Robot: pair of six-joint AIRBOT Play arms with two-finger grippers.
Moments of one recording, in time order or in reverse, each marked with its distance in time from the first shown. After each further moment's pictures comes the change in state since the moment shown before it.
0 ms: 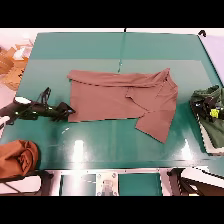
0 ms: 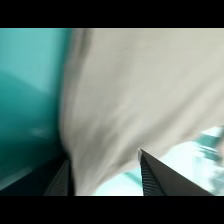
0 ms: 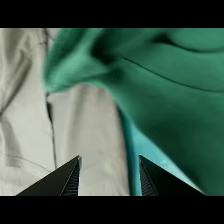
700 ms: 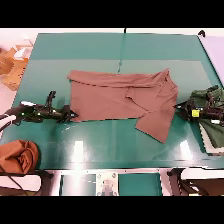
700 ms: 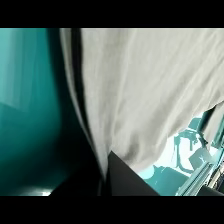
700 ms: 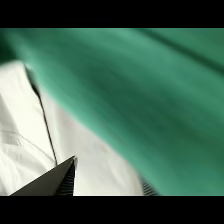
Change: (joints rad) left arm -0.001 -0.098 -0.005 -0.114 -0.036 0.158; right arm 0.161 -0.258 0.017 0.023 -0.021 0.008
